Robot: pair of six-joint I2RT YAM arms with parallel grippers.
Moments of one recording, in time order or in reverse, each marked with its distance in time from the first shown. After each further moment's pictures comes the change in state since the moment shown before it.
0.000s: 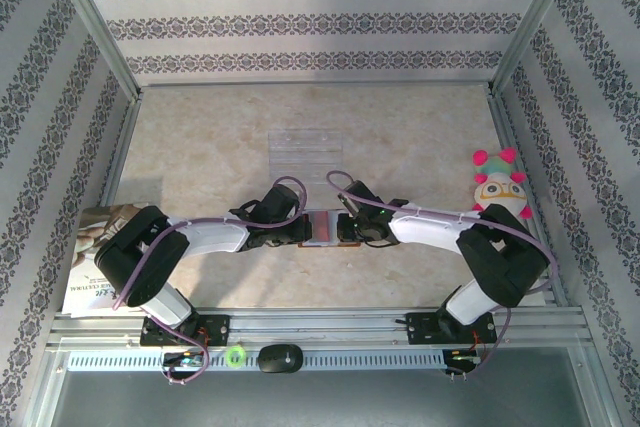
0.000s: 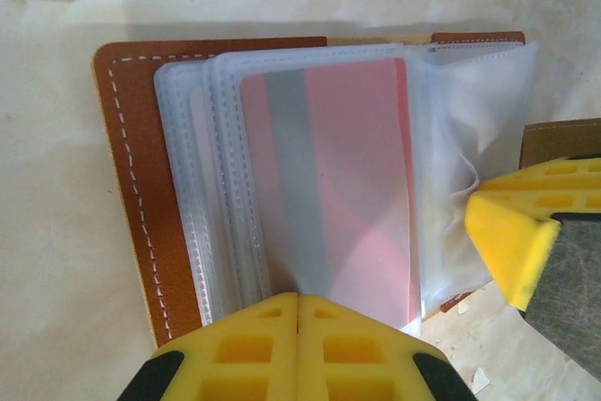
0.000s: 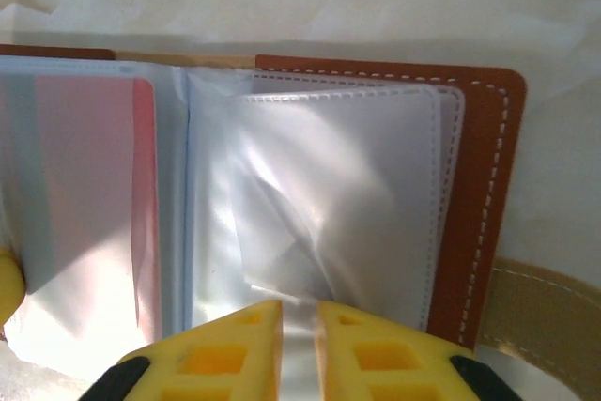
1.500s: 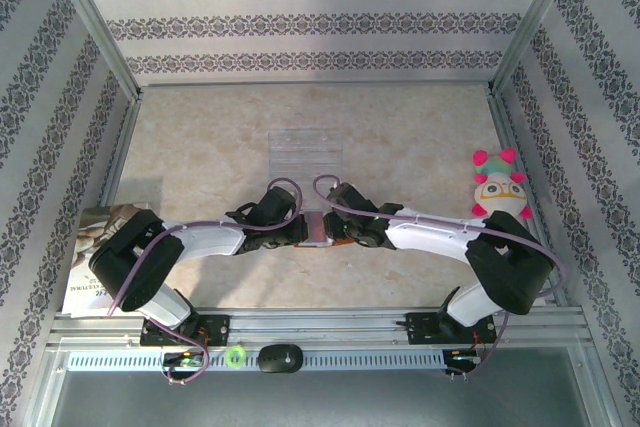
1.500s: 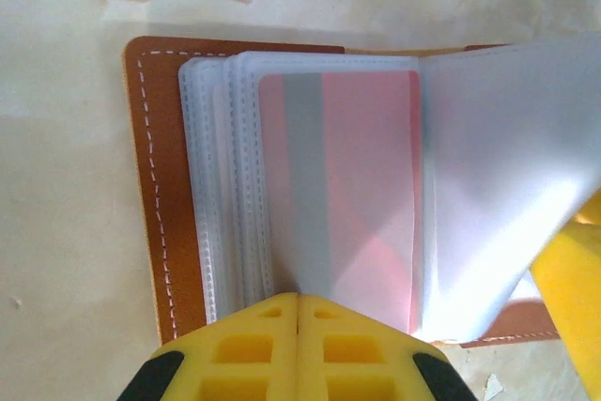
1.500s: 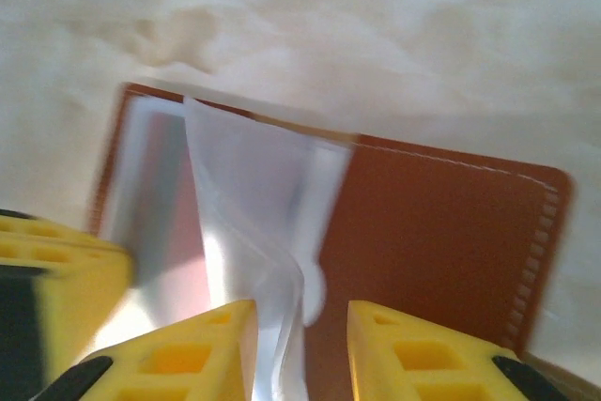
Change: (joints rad) left arm 0.000 -0.034 -0.035 0.004 -0.039 -0.031; right arm 0.113 -0.038 0.032 0.026 0.149 -0.061
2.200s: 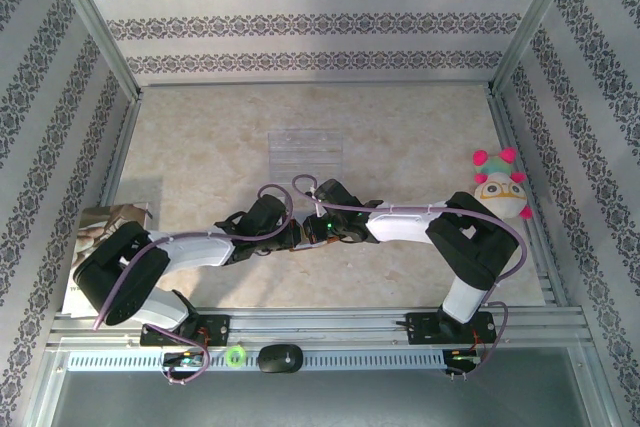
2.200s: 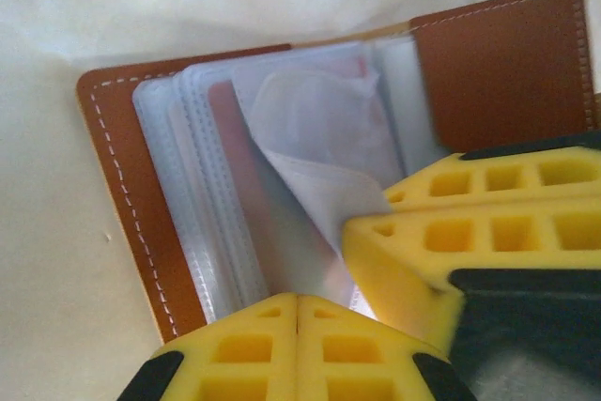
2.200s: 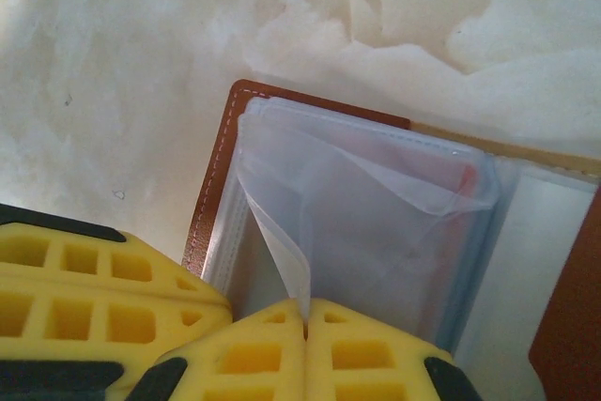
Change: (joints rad) left arm 0.000 -0.099 -0.107 0.052 -0.040 -0.003; right arm -0.009 0.212 0.062 0.251 -0.335 -0.094
